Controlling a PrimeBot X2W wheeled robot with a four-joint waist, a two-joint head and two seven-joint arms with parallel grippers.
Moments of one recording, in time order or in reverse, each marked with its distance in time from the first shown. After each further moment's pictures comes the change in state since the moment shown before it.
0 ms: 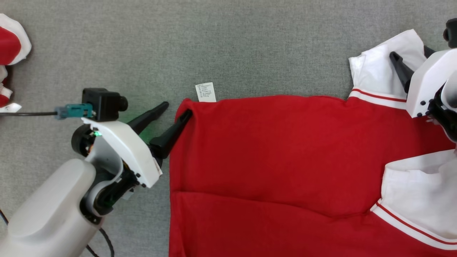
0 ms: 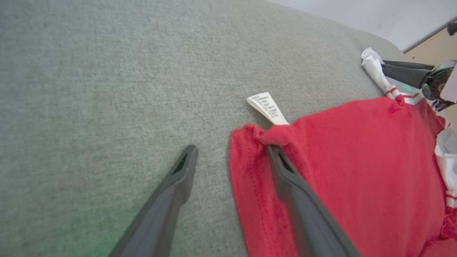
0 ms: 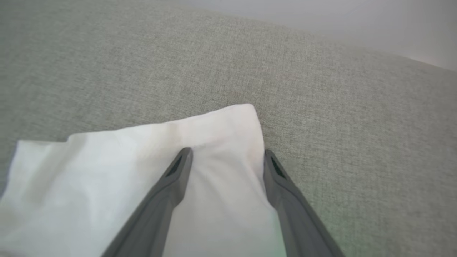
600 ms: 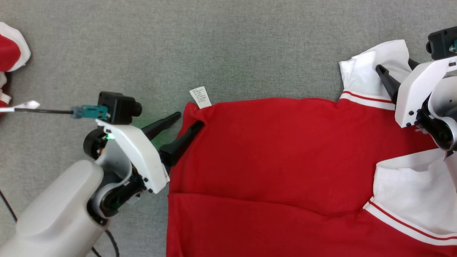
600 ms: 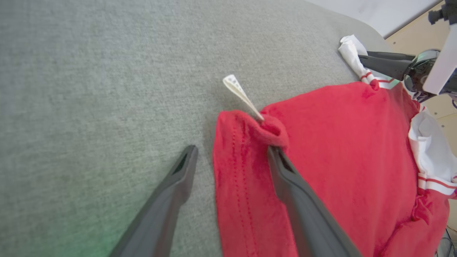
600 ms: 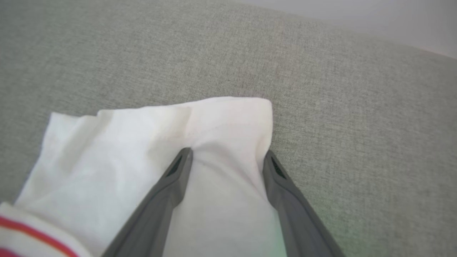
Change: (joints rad) left arm -0.002 -0.006 -0.029 -0.010 -0.030 -0.017 0.053; right arm 0.016 0.001 0.064 0.026 0.049 0.003 -0.011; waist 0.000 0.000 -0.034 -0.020
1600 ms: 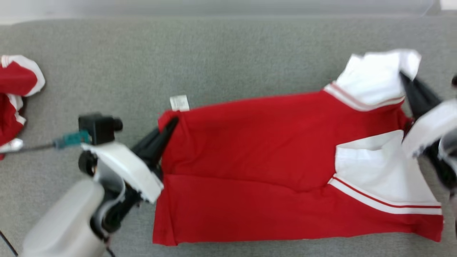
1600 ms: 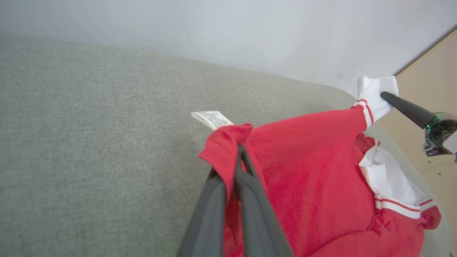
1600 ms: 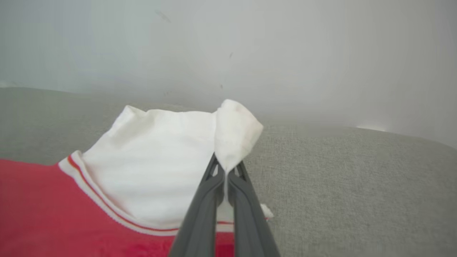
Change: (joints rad) left arm 0.083 -0.044 0.042 0.093 0.023 -0.027 -0.267; right arm 0.188 -0.047 -0.045 -0.103 0.081 0.005 -0.423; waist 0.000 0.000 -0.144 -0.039
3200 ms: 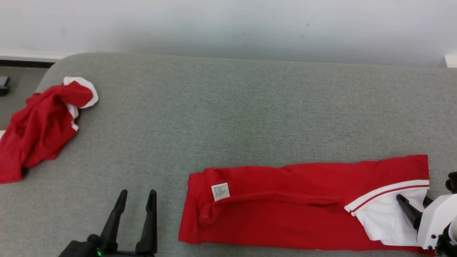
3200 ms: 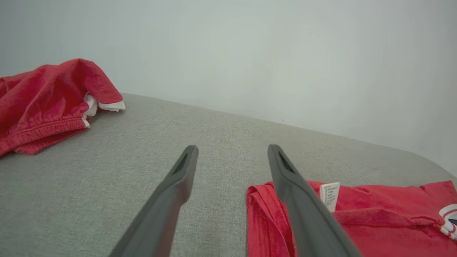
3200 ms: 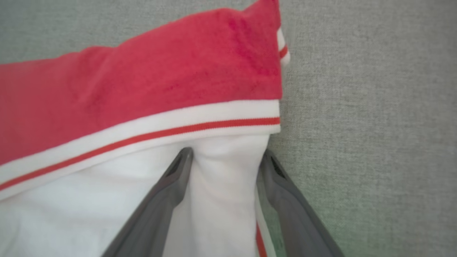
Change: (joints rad) left arm 0.680 -0.397 0.520 -0.267 0.664 0.032 -0.261; right arm 0.432 0.000 -0.172 -0.037 0.006 0.002 0.368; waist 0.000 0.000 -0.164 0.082
